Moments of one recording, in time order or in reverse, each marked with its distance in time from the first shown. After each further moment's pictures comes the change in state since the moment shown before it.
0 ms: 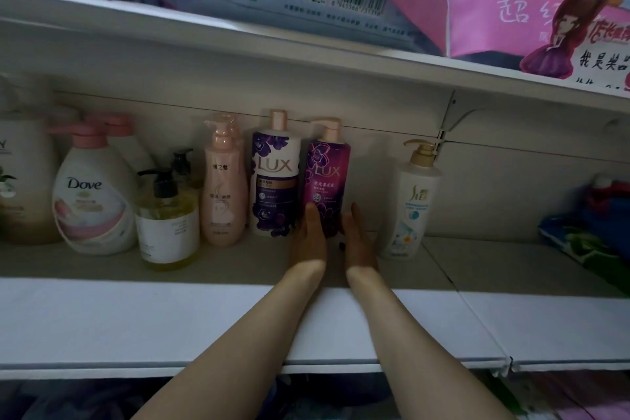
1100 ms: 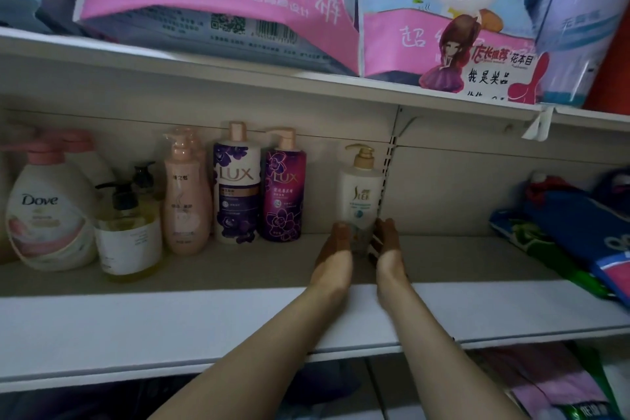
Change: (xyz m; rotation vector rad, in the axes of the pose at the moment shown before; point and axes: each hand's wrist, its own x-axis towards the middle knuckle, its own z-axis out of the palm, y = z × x) left_hand -0.063 -0.008 0.073 0.197 -0.258 -0.083; right_hand -0.023 -0.036 -0.098 0.274 0.252 0.108
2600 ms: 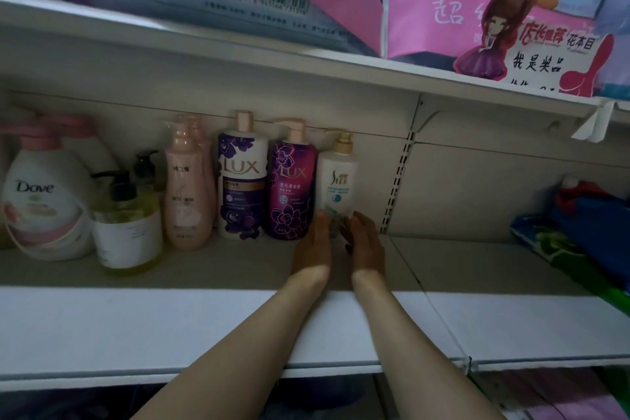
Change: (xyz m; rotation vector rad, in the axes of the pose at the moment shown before) left_hand 0.039 -0.007 -0.028 -0.167 0.114 0.065; right_hand 0.032 0.046 0.031 -0.177 -0.107 -0.142
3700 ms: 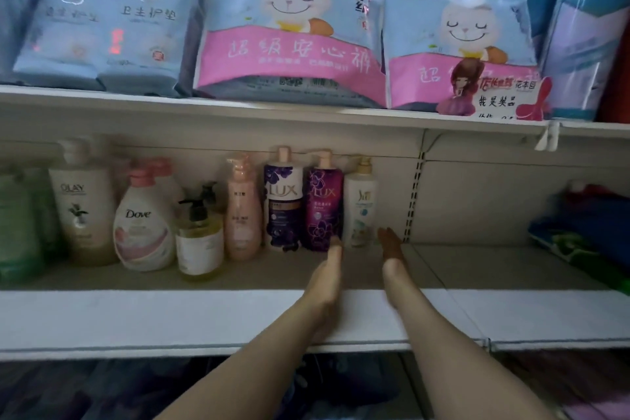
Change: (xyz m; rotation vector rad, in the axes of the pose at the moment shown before) left_hand -0.082 0.031 -0.064 0.129 -0.243 -0.085; right_hand -0.025 -0.024 0.005 0.031 0.025 0.129
